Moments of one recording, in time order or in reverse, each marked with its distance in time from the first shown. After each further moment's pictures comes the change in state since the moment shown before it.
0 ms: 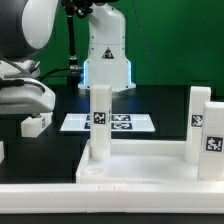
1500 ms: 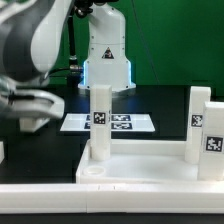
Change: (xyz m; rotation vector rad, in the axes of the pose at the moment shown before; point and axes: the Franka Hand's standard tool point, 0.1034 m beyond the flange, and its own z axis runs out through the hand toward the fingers) arm -0.023 -0.014 0.004 0.035 -0.111 0.026
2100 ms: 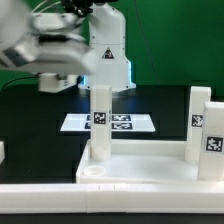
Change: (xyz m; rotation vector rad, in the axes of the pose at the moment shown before) arm -0.041 -0.079 -0.059 -0.118 0.115 -0.005
